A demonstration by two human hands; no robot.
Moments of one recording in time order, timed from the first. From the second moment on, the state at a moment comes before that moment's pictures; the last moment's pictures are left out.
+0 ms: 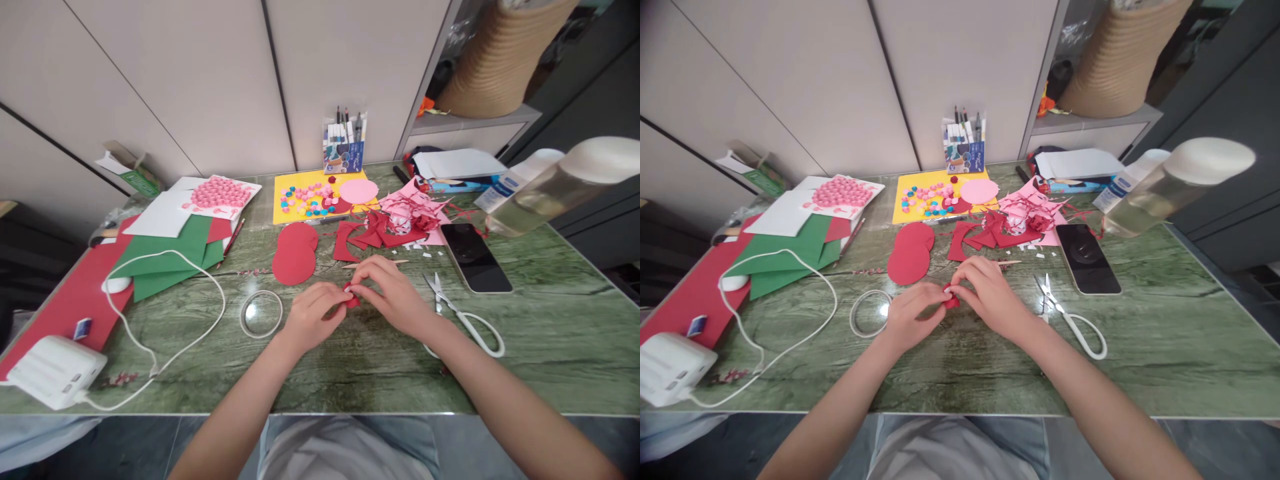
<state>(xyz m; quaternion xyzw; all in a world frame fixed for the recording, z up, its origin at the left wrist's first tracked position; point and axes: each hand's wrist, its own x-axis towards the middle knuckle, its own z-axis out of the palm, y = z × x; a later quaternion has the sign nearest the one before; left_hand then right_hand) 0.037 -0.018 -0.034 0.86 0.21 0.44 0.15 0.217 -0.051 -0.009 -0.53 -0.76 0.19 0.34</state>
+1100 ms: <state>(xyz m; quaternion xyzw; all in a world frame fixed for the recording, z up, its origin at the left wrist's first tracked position) 0.036 -0.016 -0.045 0.91 0.23 0.33 0.11 0.223 -0.045 -0.012 -0.58 -0.67 0.32 0.33</state>
